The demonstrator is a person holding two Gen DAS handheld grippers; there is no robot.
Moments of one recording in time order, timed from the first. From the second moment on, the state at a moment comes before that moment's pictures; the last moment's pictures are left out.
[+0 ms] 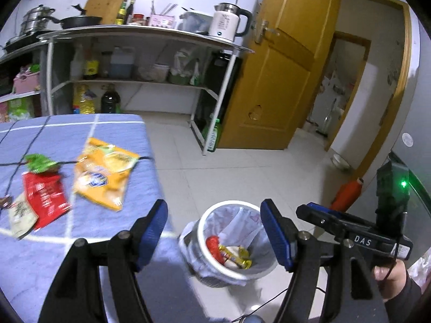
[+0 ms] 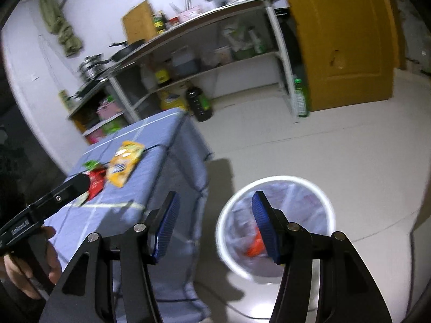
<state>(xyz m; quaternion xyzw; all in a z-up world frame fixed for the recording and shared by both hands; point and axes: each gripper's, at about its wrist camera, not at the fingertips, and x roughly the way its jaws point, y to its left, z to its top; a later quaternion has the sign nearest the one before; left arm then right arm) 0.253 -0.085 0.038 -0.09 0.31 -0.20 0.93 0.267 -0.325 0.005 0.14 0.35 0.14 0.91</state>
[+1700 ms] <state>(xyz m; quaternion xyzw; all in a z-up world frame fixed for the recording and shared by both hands) 0.297 0.147 -0.036 -0.14 0.38 0.04 0.91 0.368 -0.028 0.005 -0.05 0.41 0.38 0.83</state>
